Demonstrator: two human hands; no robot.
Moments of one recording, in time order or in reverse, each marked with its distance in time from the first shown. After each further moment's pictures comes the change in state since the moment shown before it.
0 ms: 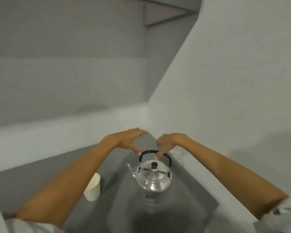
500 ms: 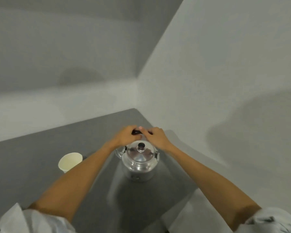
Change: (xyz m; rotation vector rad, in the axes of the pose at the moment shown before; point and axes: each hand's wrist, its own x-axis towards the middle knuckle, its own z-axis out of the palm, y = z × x) left_hand 0.046 0.004 0.090 -0.443 0.302 -0.102; right_hand 0.042 -0.001 0.088 0.900 0.629 0.019
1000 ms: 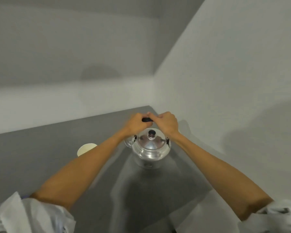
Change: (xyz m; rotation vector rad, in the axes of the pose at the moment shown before) left_hand -0.019 0.022 -0.032 -0.063 0.183 -0.019; right_hand 0.020 -0.044 0.002 0.058 0.209 0.003
